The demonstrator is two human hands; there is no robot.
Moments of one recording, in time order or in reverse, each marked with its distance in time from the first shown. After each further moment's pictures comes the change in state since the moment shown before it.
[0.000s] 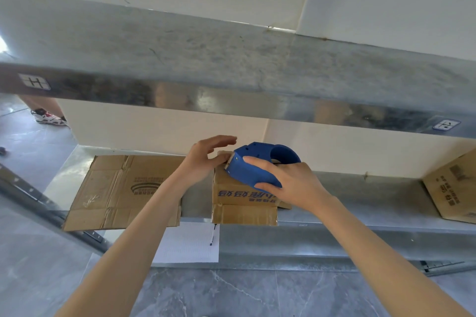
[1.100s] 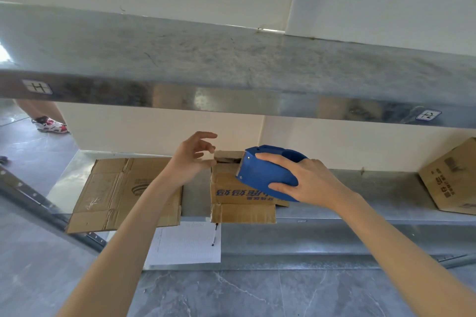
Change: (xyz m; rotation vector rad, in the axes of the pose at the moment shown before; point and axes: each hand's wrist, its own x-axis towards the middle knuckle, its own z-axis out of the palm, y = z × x) left_hand -0.024 0.017 -0.019 -0.125 0.065 -0.083; right_hand -0.025 0.008 -0.038 0.103 -0.156 0.143
